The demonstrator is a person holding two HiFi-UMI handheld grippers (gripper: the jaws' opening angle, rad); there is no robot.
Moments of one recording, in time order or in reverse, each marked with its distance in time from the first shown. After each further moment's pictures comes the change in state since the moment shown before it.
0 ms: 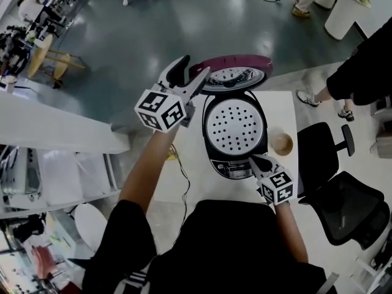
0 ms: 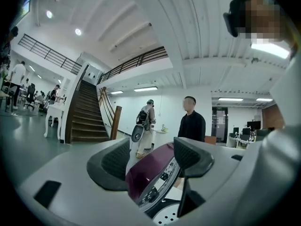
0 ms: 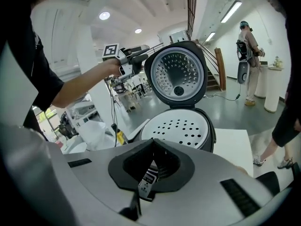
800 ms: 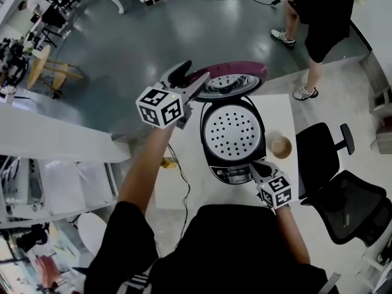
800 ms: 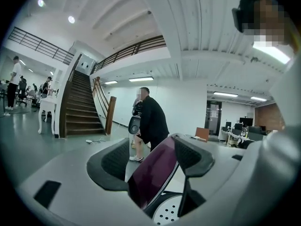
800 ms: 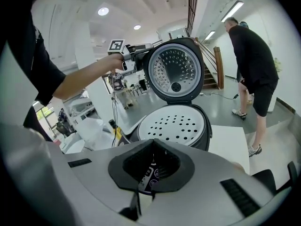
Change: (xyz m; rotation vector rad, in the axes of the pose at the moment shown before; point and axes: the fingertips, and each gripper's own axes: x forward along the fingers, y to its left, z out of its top) left arm 0.027 0.007 -0.022 -0.008 0.128 -0.077; right arm -0.002 -0.007 -0.016 -0.001 0.038 -0.030
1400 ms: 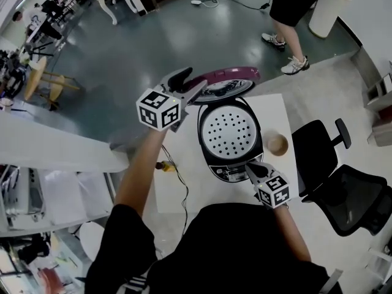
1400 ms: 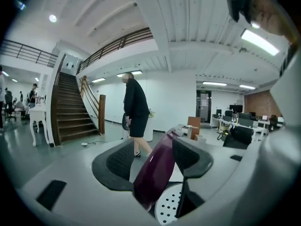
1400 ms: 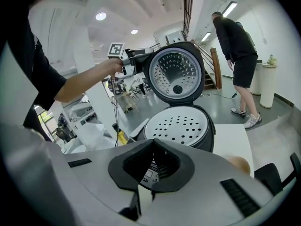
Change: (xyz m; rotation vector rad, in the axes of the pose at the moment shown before) left arm -0.006 -0.023 -0.005 0.123 0.095 -0.088; right arm -0.008 0.021 0.000 0.042 -0.045 -0.001
